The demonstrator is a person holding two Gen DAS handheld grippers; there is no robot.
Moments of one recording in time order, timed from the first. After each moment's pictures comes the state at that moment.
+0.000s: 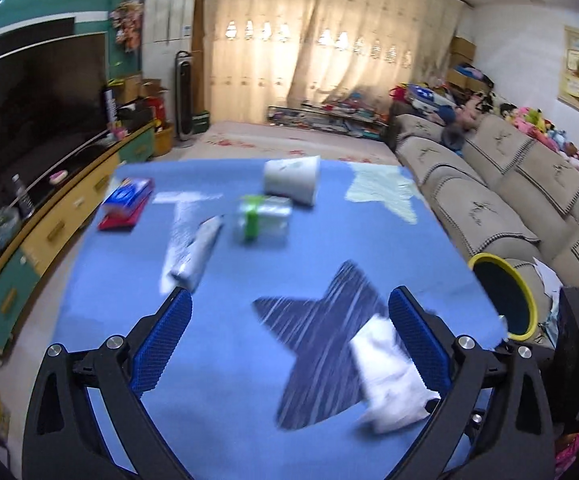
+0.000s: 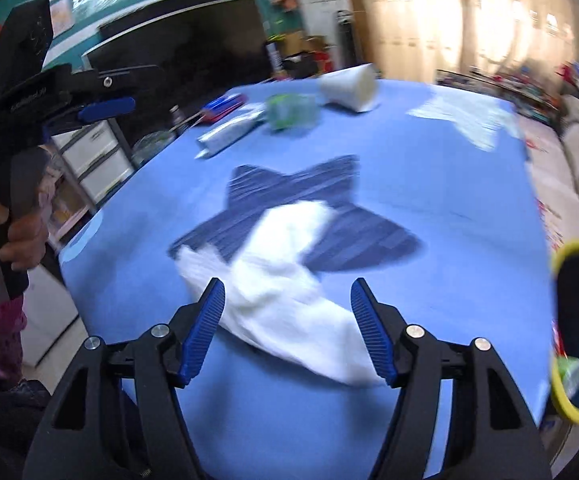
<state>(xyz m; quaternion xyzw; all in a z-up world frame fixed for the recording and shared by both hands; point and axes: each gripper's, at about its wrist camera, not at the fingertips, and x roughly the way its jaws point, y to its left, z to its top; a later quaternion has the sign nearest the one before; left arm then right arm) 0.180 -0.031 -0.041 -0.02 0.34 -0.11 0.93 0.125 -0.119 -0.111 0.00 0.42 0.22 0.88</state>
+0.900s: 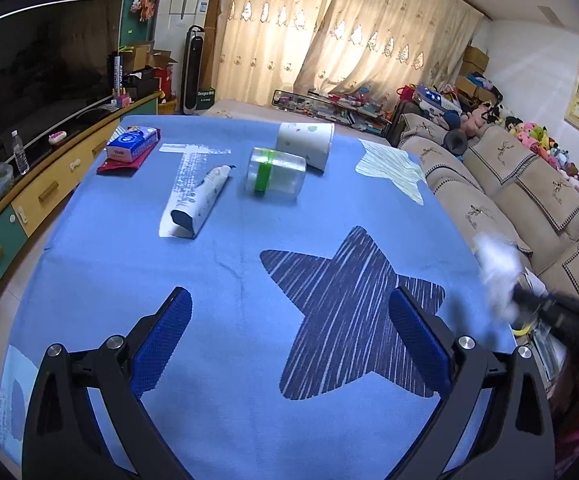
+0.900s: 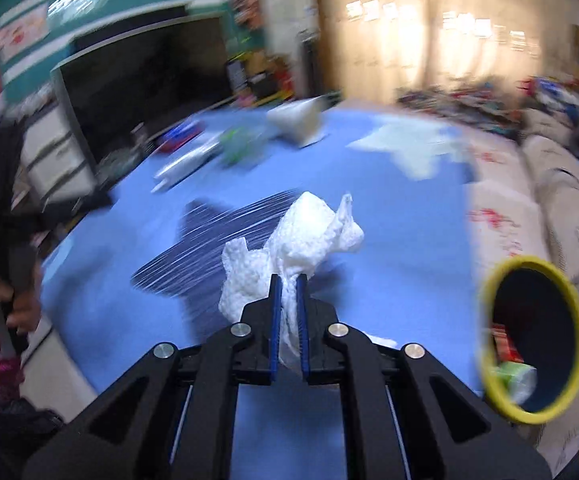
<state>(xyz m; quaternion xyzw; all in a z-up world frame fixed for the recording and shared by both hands) 0.174 -0.028 -0.086 -0.07 0.37 -0.12 0.92 0.109 -0.208 -0.062 0.03 0.37 0.07 0.93</state>
